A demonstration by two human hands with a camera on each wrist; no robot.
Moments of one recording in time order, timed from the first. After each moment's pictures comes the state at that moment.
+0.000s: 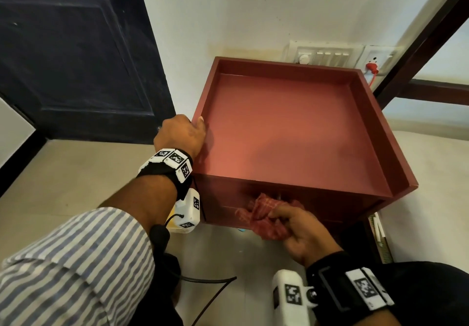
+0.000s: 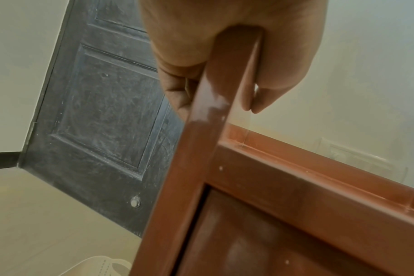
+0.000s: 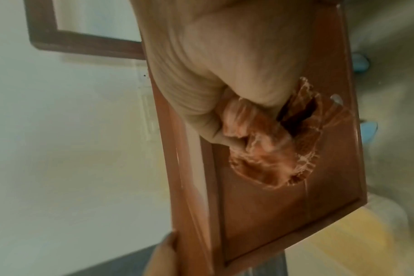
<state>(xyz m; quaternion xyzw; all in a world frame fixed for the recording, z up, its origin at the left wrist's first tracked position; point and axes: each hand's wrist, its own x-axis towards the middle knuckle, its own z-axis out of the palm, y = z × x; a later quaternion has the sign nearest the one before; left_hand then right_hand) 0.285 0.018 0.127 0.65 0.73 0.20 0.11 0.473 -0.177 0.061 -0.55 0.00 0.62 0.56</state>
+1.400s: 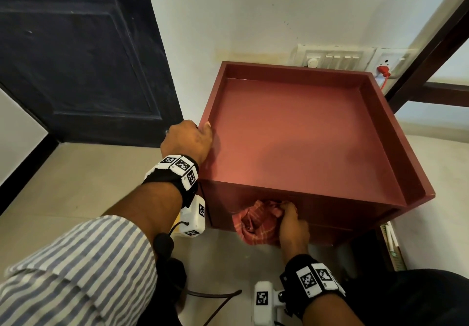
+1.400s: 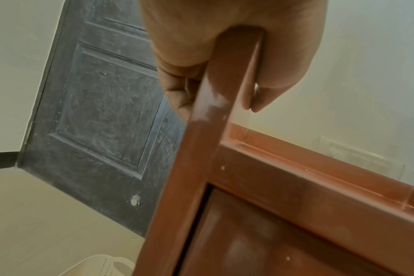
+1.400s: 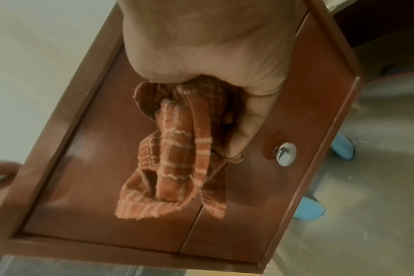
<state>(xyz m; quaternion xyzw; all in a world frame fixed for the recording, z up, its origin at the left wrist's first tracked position) 0.283 0.015 0.128 0.65 0.72 0.21 0.12 0.461 -0.161 0.015 -0.77 -0.04 0.44 0.45</state>
